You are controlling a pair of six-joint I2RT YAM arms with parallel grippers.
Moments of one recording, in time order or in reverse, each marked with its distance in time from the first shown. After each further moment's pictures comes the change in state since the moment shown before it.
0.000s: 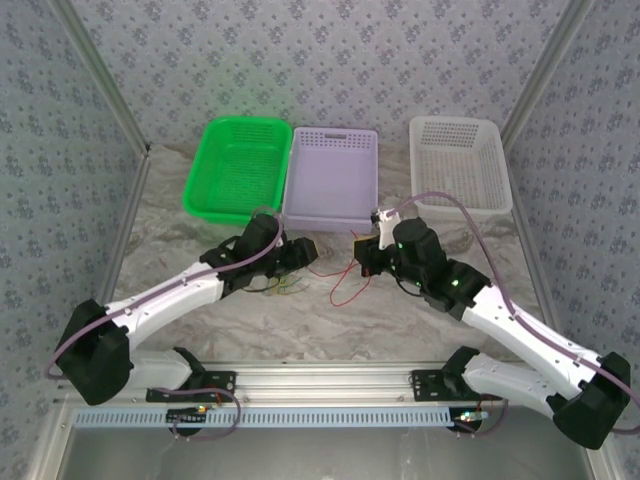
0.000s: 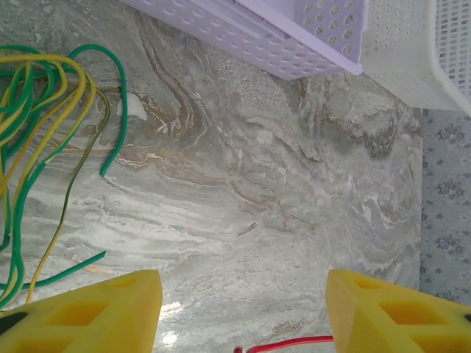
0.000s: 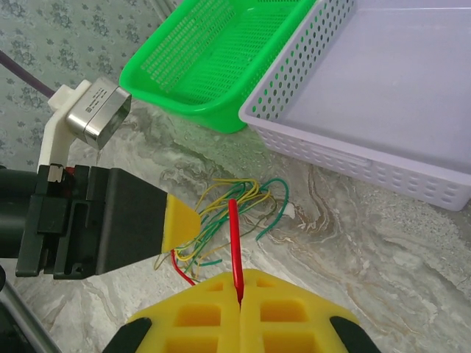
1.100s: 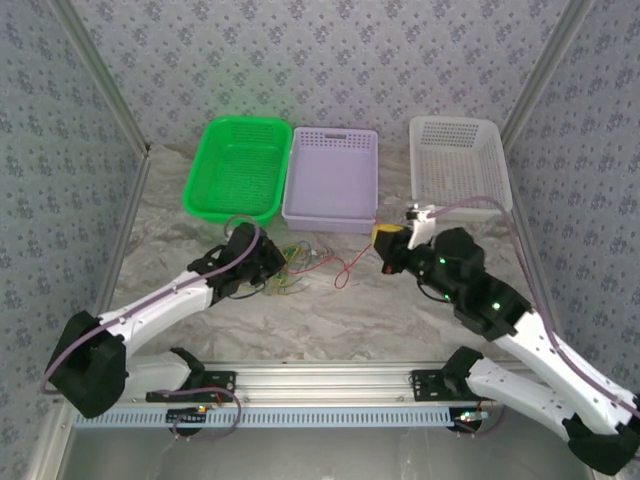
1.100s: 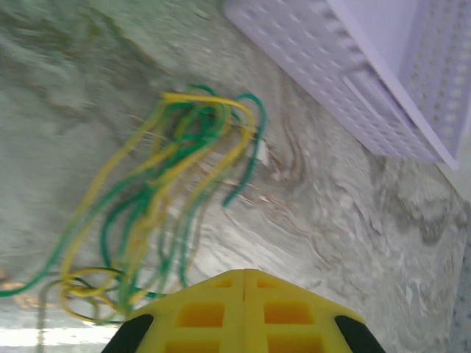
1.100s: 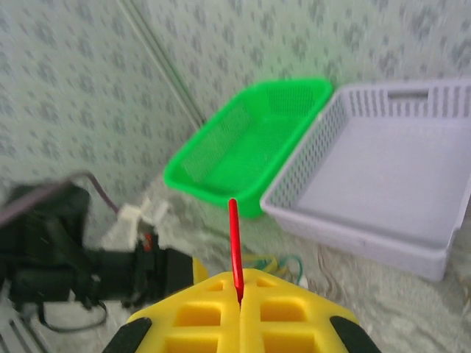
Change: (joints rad) left arm 0.123 -0.087 -0.165 0.007 -0.105 -0.139; right arm 0.012 -0.256 0.047 -0.001 0.102 0.023
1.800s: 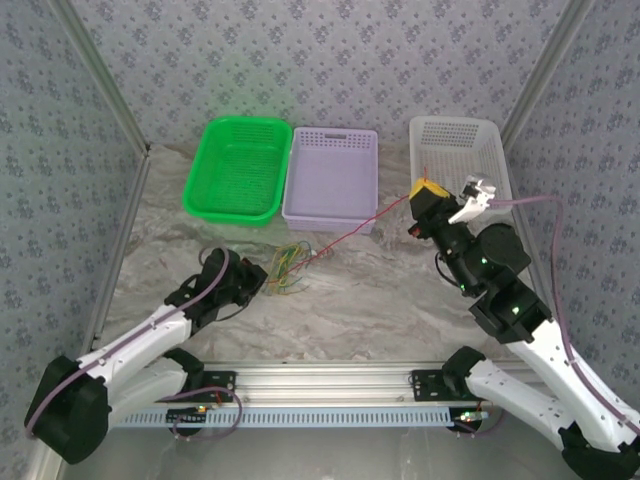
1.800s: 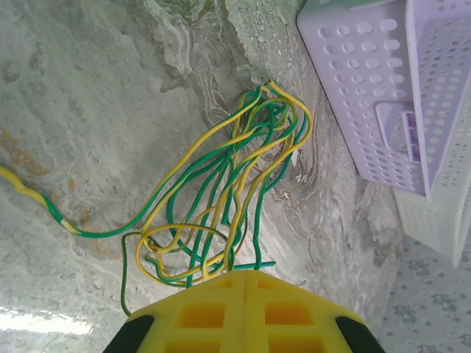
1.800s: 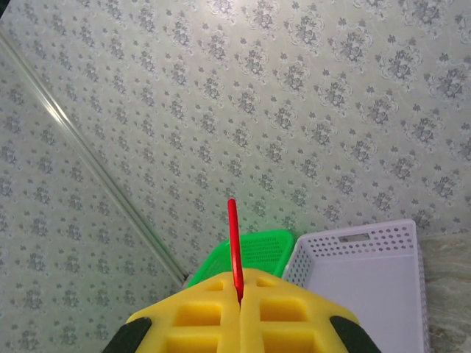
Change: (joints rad) left arm 0.073 -0.261 -0.280 0.128 0.065 -0.214; right arm -0.113 0.001 0.070 0.238 0.203 0.052
